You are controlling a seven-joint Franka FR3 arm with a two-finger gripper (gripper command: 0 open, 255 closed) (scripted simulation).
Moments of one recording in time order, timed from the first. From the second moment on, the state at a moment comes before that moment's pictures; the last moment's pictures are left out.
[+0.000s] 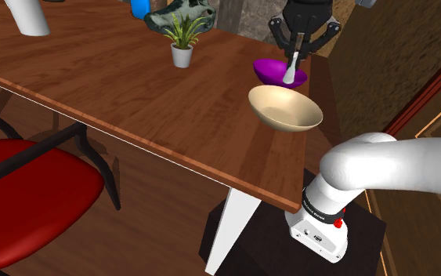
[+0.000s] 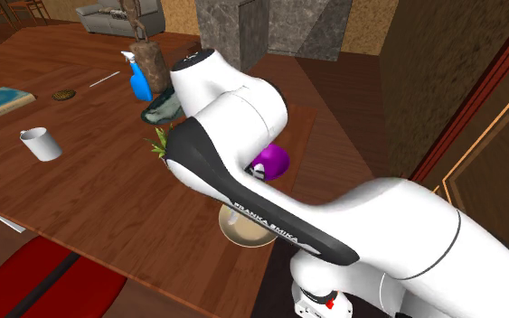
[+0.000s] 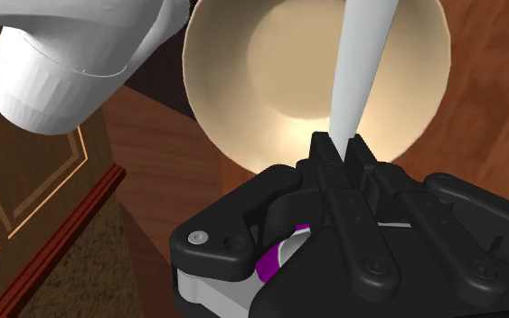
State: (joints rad) arm -0.27 -0.87 0.43 -2.07 0.14 1.17 1.22
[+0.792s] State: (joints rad) arm -0.23 -0.99 0.45 -2.27 0.19 1.25 1.23
